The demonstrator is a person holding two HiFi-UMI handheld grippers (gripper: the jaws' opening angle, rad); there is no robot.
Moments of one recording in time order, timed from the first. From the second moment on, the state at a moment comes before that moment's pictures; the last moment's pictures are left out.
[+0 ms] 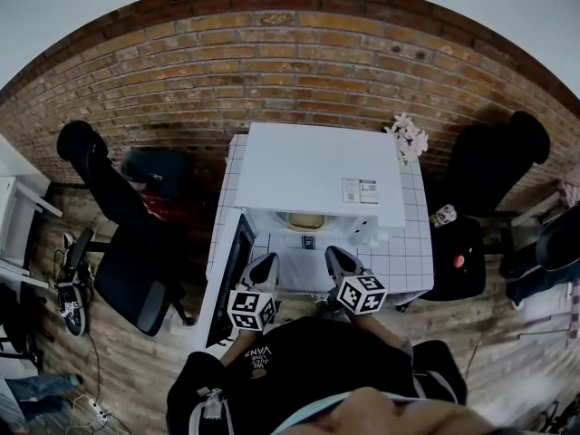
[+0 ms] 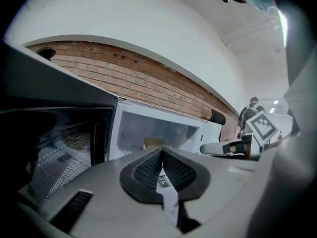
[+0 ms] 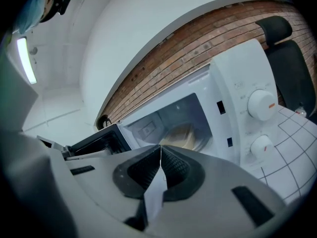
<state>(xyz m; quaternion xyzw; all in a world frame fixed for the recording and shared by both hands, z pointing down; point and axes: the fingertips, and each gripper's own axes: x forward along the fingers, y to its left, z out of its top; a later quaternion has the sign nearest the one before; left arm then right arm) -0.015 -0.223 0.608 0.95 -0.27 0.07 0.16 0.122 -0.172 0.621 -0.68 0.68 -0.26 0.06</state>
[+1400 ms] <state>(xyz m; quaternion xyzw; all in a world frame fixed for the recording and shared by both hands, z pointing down) 0.049 -0.289 0.633 0.94 -0.26 0.06 0.21 0.167 -0.230 0.658 -0.70 0.64 -0.31 0.08</state>
